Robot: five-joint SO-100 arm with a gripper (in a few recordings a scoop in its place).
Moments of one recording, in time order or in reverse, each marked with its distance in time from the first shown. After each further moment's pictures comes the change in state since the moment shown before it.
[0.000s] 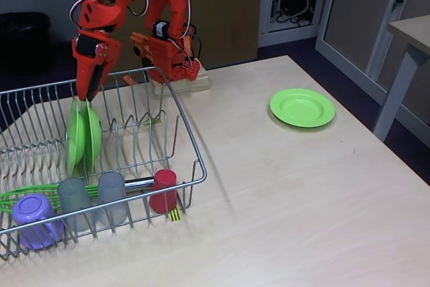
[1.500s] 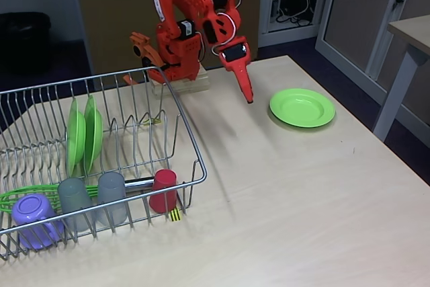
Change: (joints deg) arm -77.1 9.6 19.0 -5.5 54.5
